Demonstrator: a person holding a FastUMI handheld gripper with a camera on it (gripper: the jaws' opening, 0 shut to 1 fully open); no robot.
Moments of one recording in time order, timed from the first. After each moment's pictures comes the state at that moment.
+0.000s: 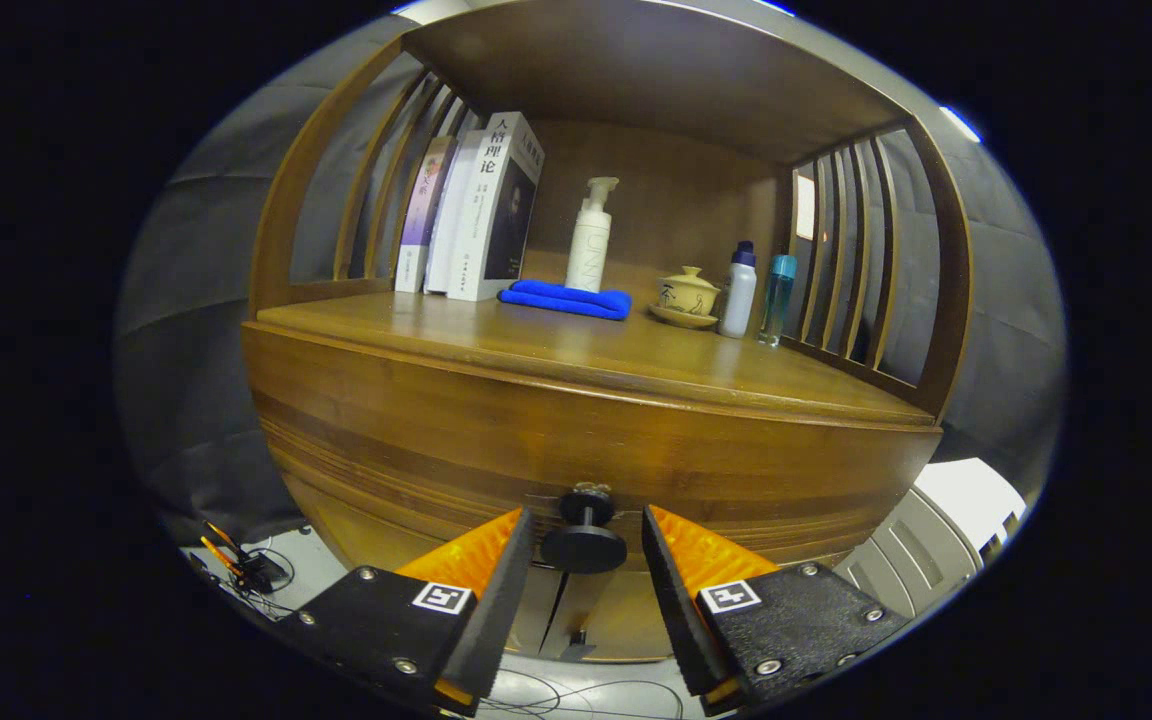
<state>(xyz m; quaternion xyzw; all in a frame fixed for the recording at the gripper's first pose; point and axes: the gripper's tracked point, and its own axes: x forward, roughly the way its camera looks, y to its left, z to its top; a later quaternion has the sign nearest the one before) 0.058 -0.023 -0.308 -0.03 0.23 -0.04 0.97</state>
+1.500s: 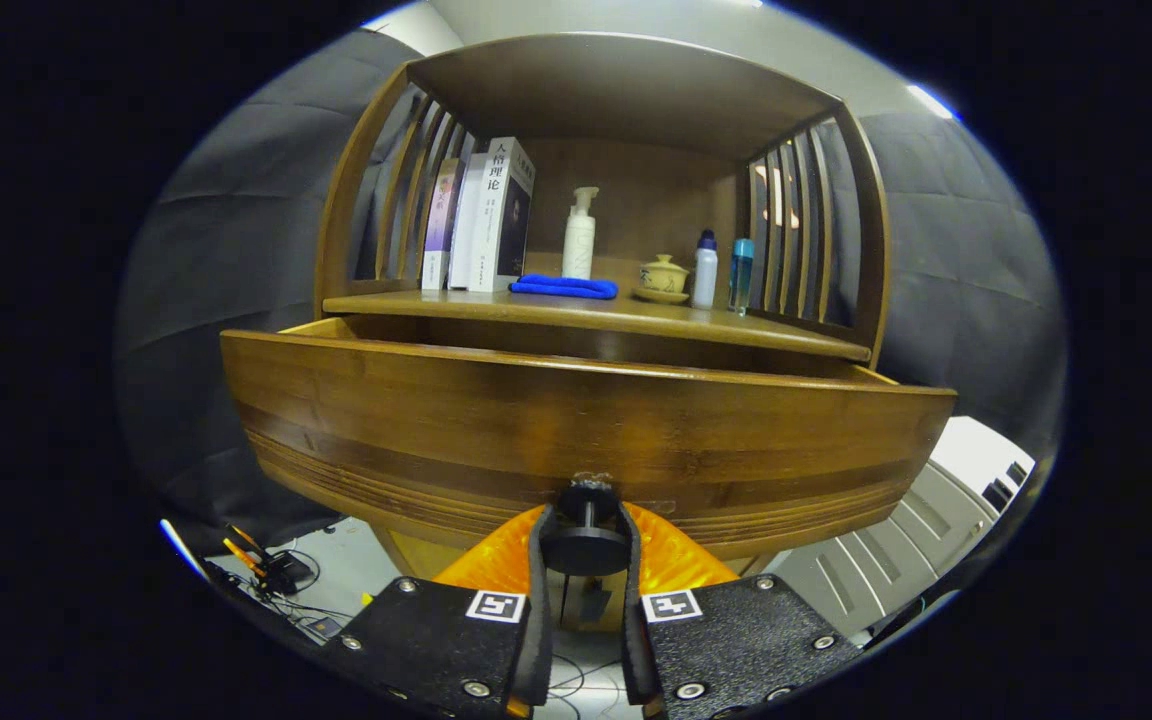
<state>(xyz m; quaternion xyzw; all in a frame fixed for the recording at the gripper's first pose) -0.054 -0.009 -0.302 0.01 0.22 -0.04 0.97</state>
